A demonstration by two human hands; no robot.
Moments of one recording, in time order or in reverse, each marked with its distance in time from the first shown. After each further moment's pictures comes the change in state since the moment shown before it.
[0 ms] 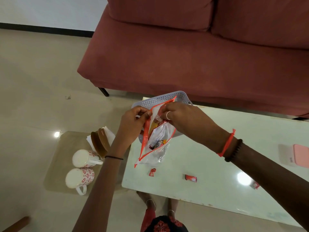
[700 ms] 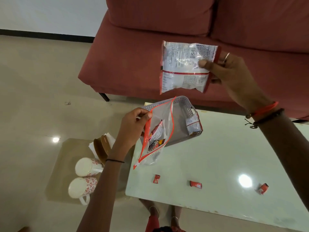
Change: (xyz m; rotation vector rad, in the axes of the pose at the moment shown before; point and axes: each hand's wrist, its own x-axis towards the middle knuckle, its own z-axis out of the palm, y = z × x) left_hand 0.018 0.002 -0.021 -0.003 0.002 0.025; right_hand 0.018 0.090 -0.059 1.282 0.571 0.382
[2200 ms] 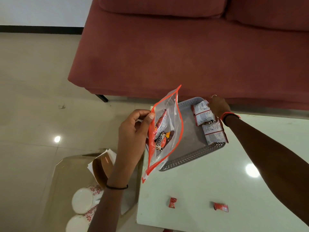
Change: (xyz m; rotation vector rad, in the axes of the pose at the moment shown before) left_hand 0.092 -0.043 -0.003 -0.143 0.087 0.069; right_hand 0.136 0.304 0.006 -1.025 0.072 0.534
